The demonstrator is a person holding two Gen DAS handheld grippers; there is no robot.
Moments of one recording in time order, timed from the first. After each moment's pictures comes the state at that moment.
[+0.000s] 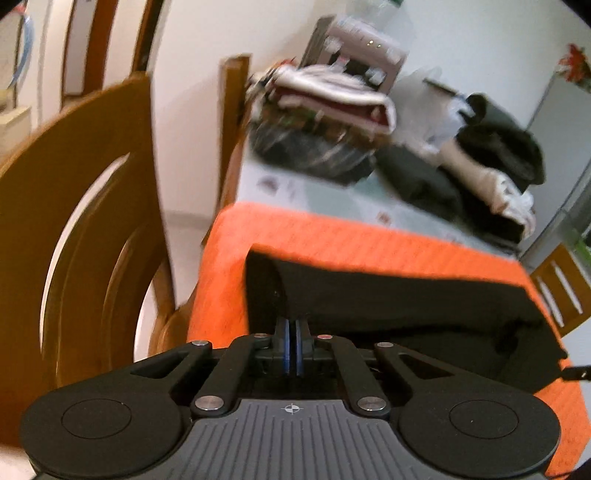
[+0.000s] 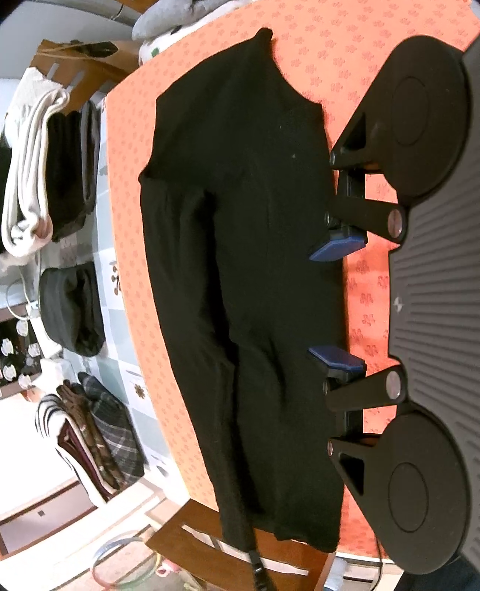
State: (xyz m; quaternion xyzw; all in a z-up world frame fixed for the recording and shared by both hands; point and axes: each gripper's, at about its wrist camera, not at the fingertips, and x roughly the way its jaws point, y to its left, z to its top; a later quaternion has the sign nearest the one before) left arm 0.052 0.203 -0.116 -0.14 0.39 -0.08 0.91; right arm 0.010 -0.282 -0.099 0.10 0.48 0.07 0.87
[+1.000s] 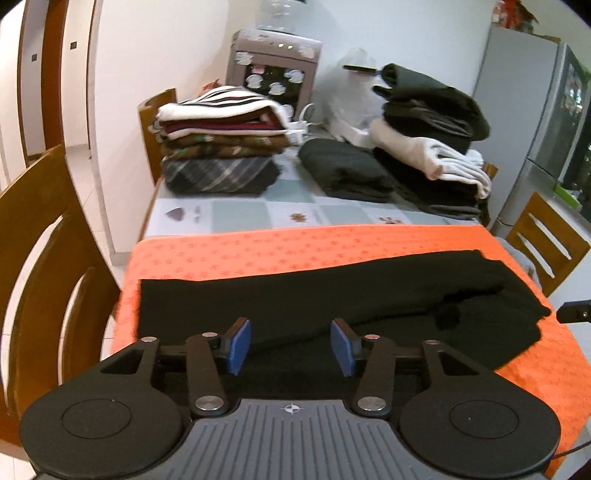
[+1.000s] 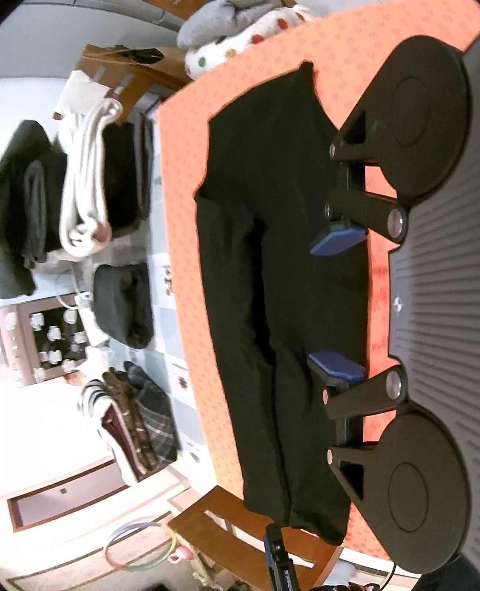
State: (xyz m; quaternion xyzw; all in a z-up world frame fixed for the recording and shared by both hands) left arm 0.022 0.081 -0.069 -0.04 0.35 -0.13 0.93; right arm -0.024 -0.322 -0.058 0.07 0.41 0.08 0.91
